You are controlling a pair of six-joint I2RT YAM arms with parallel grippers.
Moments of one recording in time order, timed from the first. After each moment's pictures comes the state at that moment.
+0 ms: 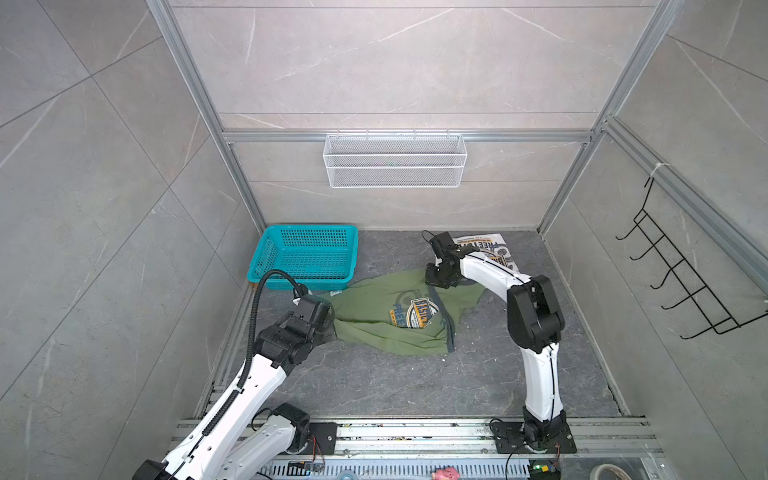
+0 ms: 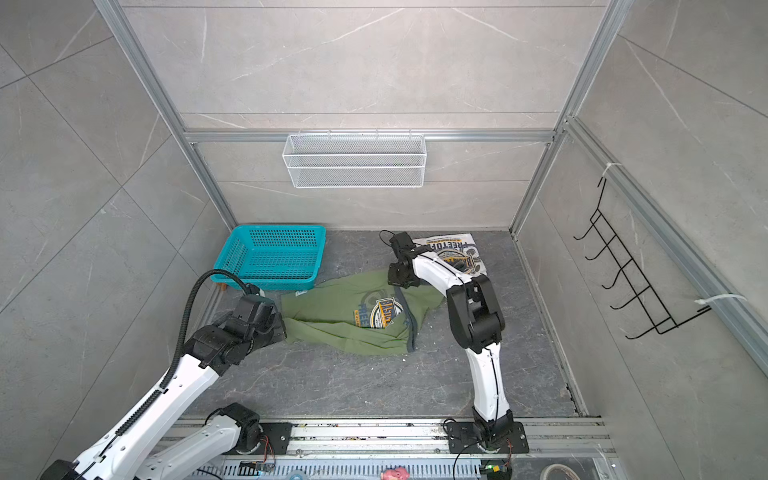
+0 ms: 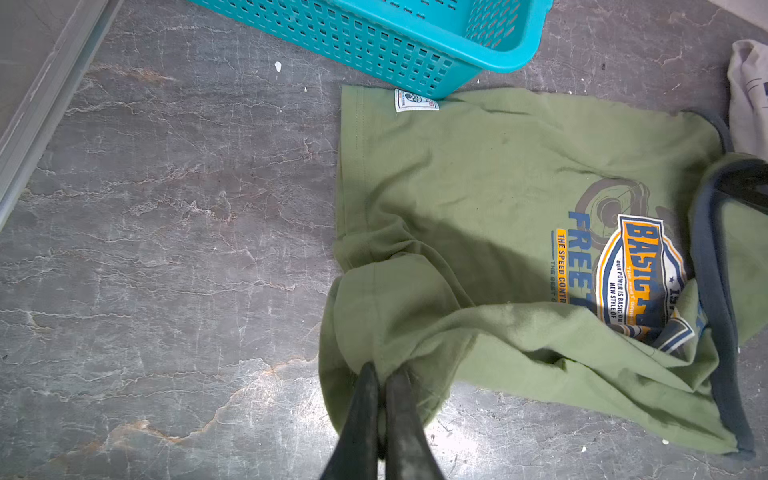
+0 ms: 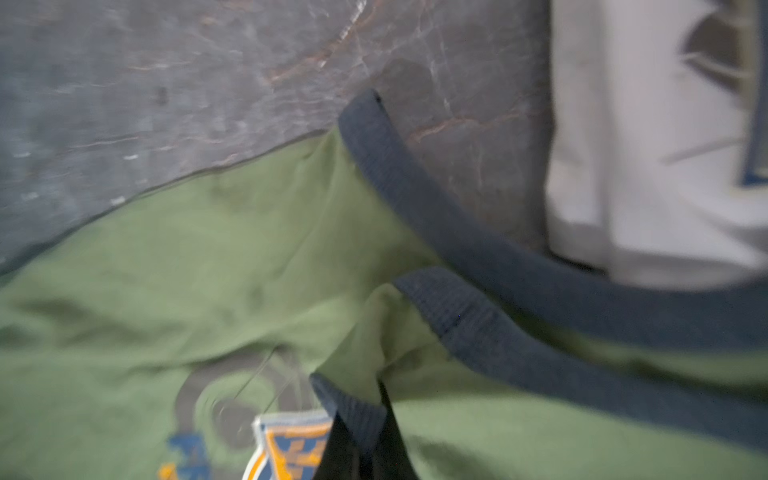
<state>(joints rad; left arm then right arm) -0.46 0.89 0.85 -0.92 -0.28 -0.66 0.43 2.21 1.78 -0.75 0.00 0.50</state>
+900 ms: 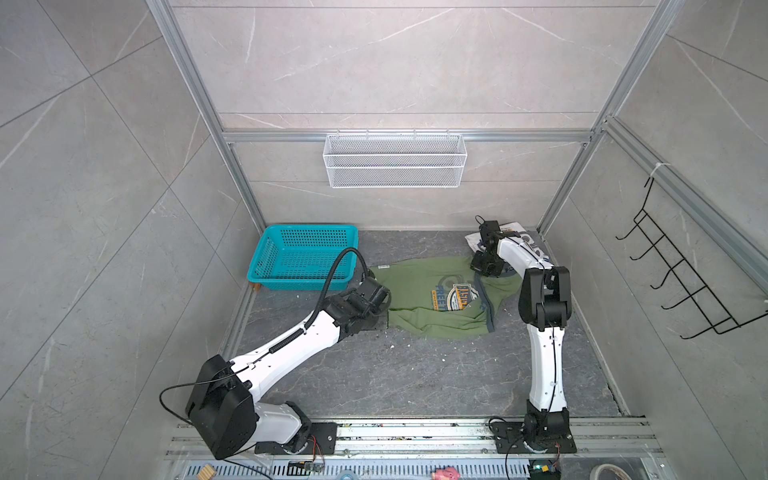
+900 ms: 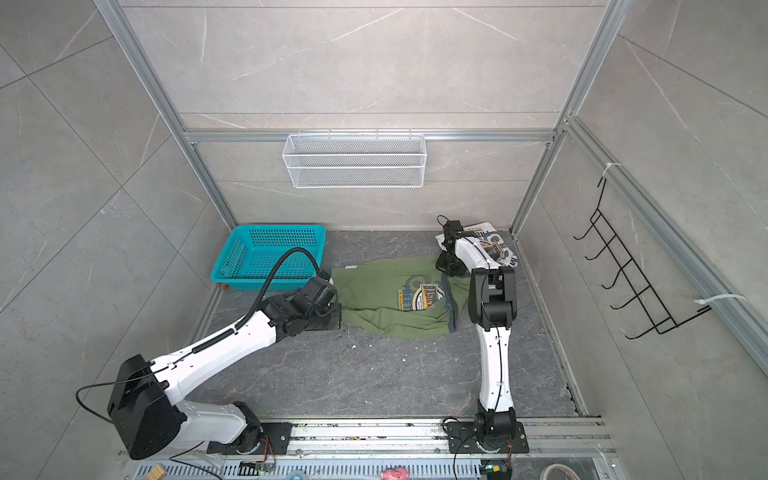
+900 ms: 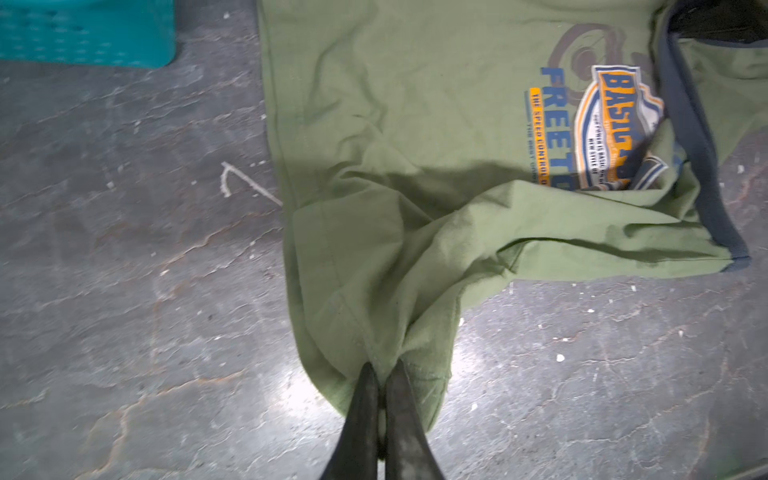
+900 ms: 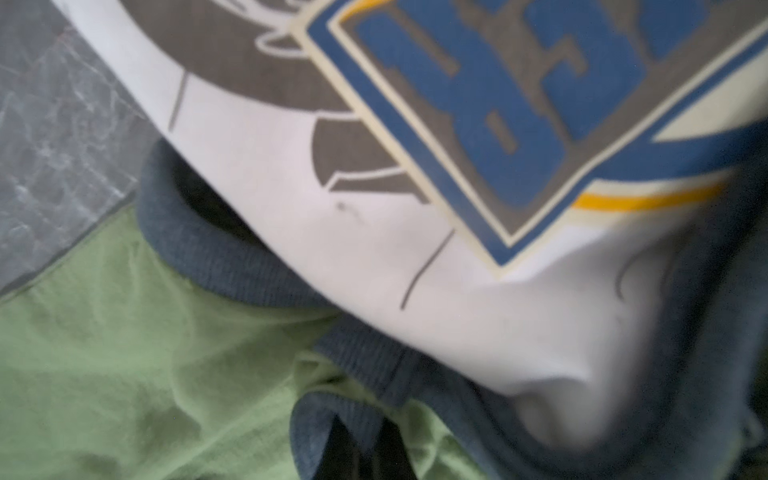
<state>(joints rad) -0.76 1.36 1.07 -0.70 -0.16 -0.64 0.07 2.38 1.99 -0.92 0.07 0.53</state>
